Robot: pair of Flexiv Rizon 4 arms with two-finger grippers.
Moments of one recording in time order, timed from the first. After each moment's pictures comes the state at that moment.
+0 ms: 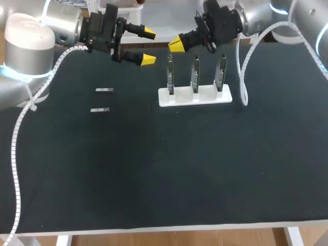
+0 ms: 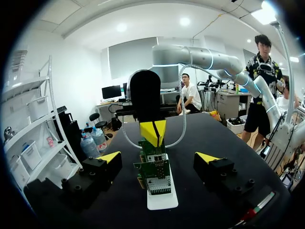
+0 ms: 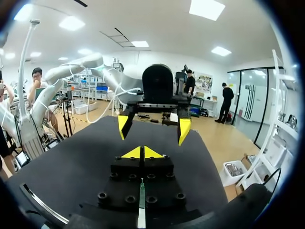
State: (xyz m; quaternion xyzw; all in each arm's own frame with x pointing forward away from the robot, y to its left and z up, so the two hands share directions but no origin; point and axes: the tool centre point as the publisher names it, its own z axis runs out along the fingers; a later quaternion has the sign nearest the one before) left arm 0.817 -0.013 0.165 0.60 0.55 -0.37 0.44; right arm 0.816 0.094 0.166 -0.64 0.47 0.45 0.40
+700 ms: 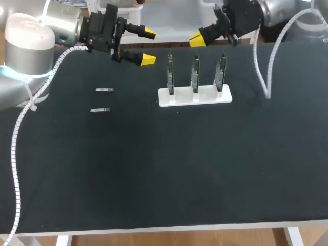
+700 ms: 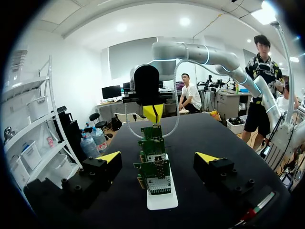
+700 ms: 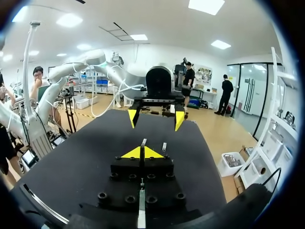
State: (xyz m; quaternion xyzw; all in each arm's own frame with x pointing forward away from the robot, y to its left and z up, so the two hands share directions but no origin) left arm 0.817 -0.013 0.165 0.60 0.55 -0.37 0.44; right arm 0.816 0.033 0.177 -0.65 0.50 0.43 0.38
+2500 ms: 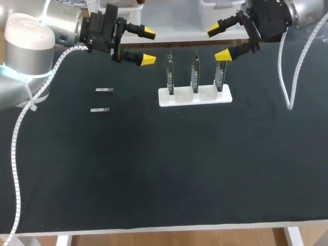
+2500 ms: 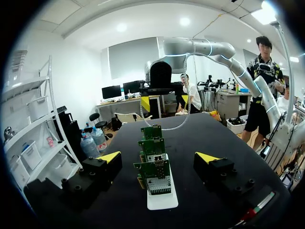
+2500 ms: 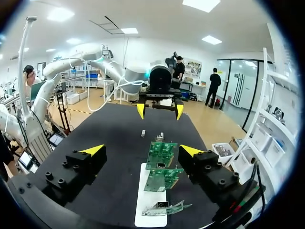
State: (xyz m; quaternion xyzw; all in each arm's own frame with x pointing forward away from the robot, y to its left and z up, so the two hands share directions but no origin) left arm 0.817 -0.013 0.165 0.60 0.55 -0.37 0.44; right arm 0.789 -0.015 0.185 -0.64 0.54 0.38 0.39
